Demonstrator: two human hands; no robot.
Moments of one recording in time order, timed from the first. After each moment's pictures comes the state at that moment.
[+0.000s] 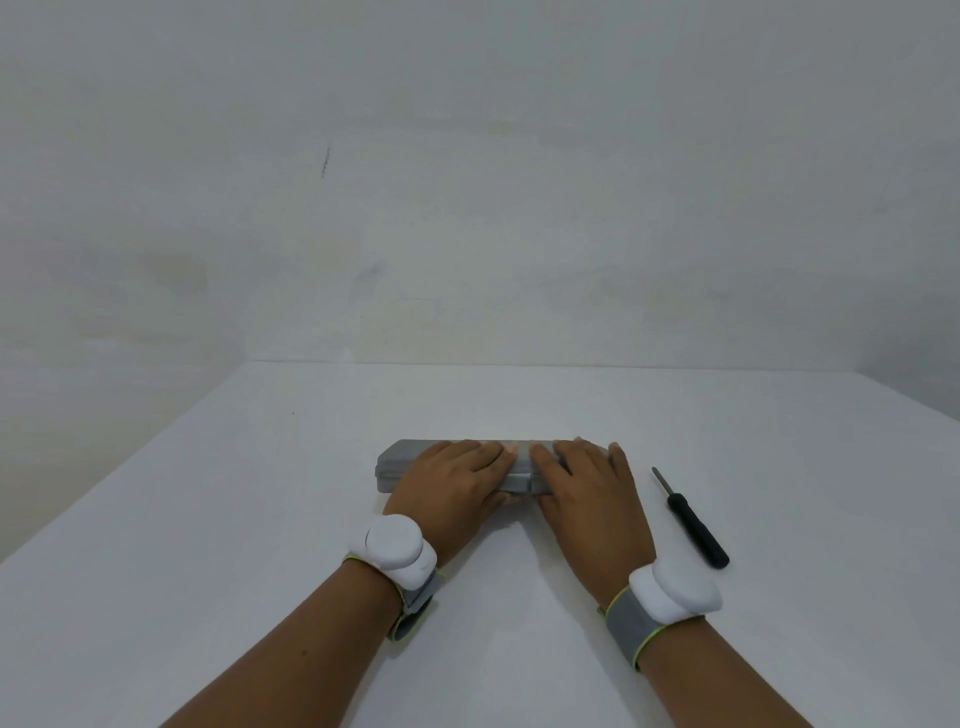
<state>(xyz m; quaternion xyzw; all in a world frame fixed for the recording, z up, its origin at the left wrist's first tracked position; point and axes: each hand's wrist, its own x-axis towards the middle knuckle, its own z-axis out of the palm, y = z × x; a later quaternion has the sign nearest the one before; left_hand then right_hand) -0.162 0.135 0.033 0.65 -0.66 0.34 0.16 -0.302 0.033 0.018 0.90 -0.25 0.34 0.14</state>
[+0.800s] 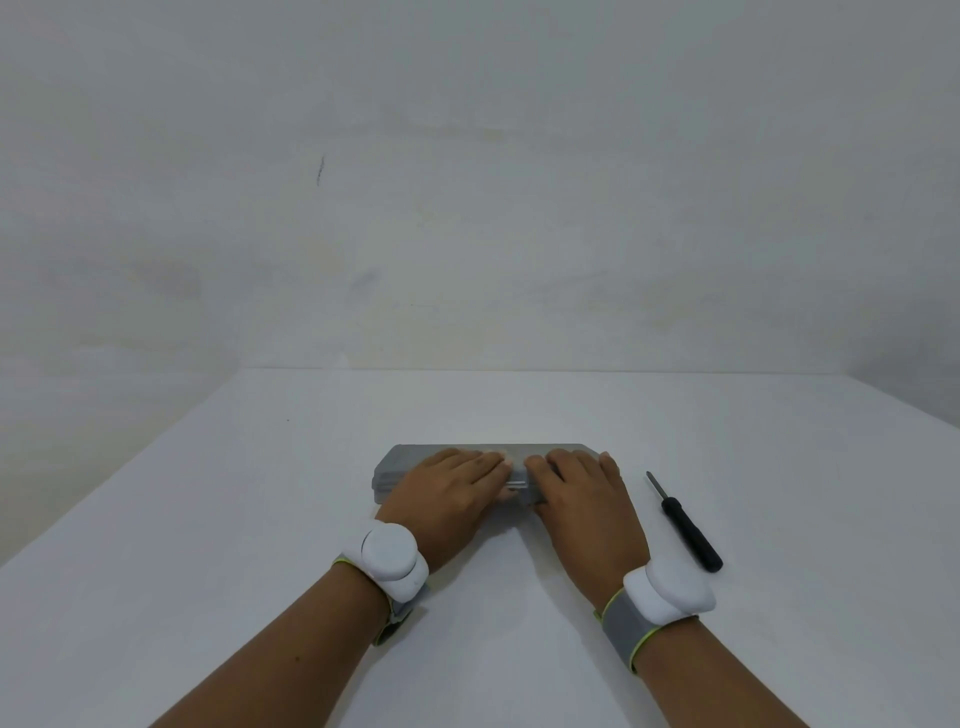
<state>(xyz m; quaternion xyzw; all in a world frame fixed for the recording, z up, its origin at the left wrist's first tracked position) -0.158 0.134 0.029 0.59 -0.69 0.38 0.19 -0.304 0.035 0.023 0.92 -0.25 0.28 0.10</state>
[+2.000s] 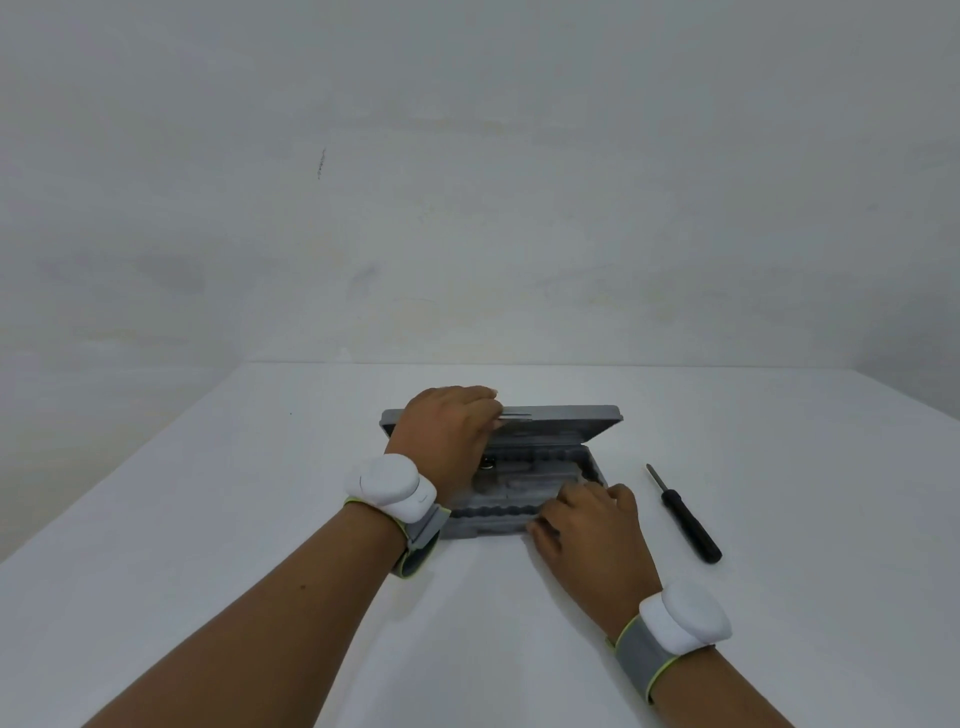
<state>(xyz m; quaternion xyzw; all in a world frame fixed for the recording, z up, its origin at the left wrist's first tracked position) -0.160 0.127 0.080 0.68 -0.63 0.27 0.26 -0.318 0.041 0.000 0.92 -0.27 0.26 0.04</state>
